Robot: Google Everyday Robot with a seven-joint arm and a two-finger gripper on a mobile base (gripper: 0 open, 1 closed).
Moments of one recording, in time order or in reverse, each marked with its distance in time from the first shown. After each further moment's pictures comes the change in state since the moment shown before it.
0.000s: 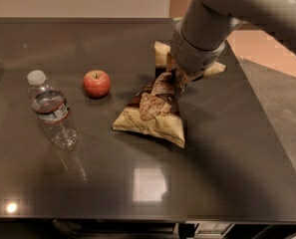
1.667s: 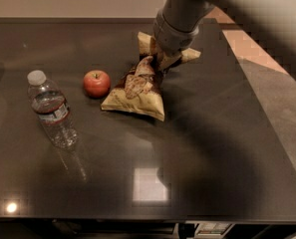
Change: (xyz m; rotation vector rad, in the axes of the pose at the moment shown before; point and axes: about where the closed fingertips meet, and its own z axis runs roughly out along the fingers) arm 0.006 -0.081 0.044 0.013 -0.113 0.028
